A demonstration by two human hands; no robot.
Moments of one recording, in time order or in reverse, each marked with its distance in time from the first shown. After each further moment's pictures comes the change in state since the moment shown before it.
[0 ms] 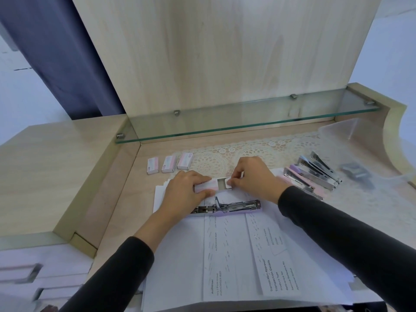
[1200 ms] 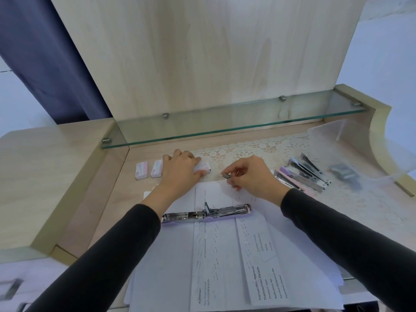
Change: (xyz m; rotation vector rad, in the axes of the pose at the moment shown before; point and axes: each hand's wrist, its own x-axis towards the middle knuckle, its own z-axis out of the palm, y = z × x) left_hand 0.064 0.002 0.005 0.535 -0.026 0.048; right_hand -0.008 0.010 -0.014 0.466 0.029 0.081
